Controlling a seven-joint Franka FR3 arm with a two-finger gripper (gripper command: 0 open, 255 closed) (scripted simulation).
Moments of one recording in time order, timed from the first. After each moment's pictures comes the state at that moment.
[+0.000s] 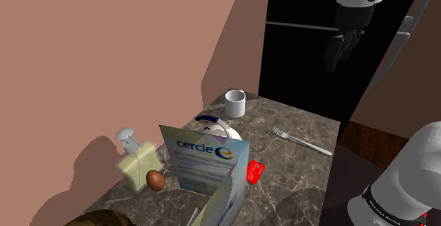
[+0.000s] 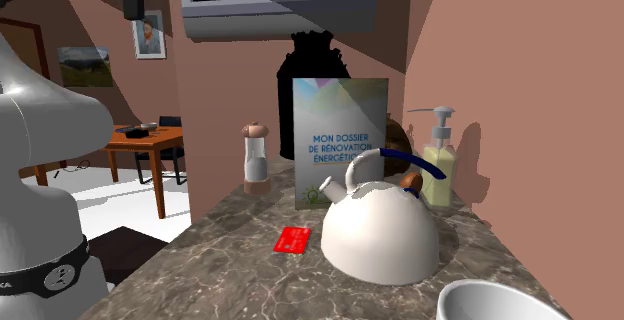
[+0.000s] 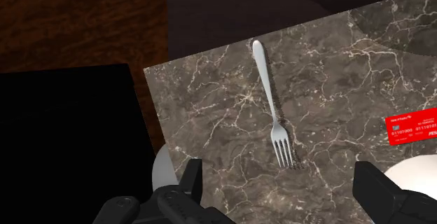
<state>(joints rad) 0.00 -0.81 0.01 -2.27 -0.08 1.44 -0.04</state>
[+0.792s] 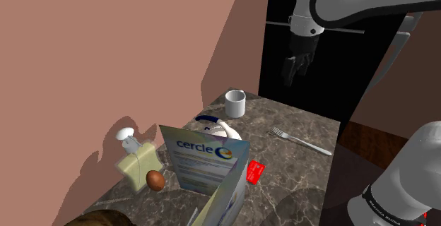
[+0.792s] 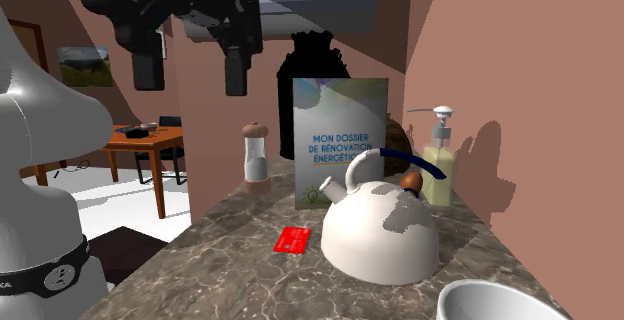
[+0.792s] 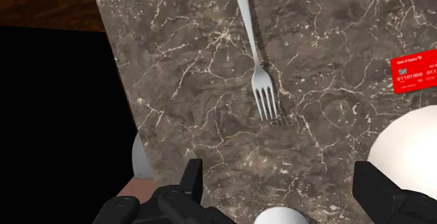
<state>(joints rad) 0.02 -0.58 0.04 -2.33 -0.04 1.77 0.01</state>
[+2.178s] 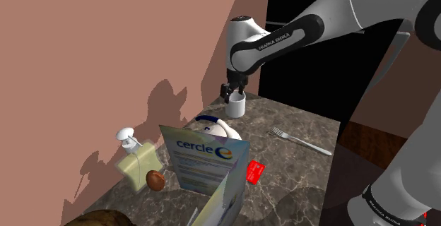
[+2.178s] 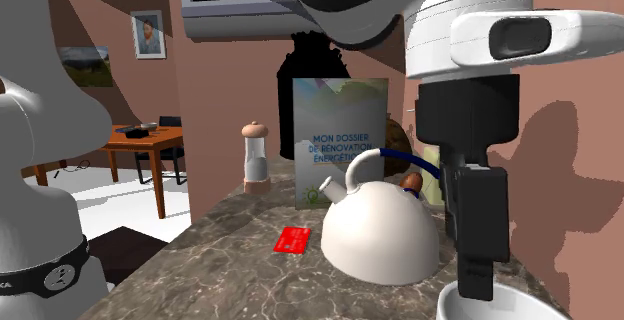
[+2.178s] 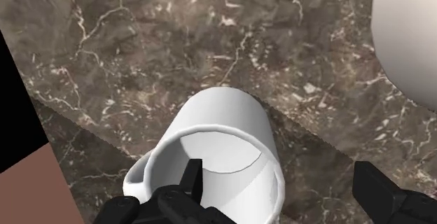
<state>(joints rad) 0.06 0.13 0.12 -2.01 -0.06 2.24 0.12</state>
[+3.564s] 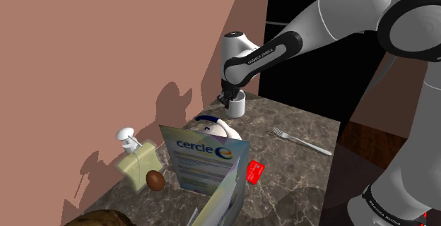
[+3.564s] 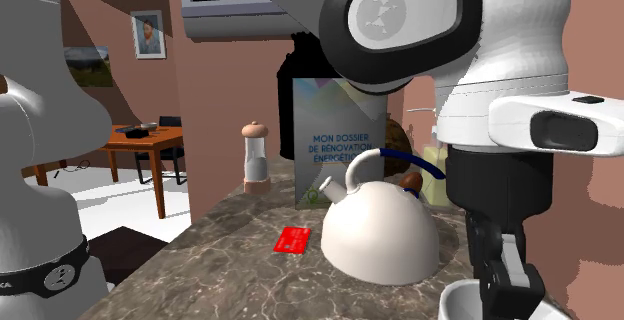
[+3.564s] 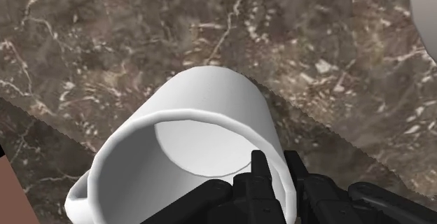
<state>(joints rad) 0.07 0.28 0.11 -1.95 -0.08 2.34 0.14</state>
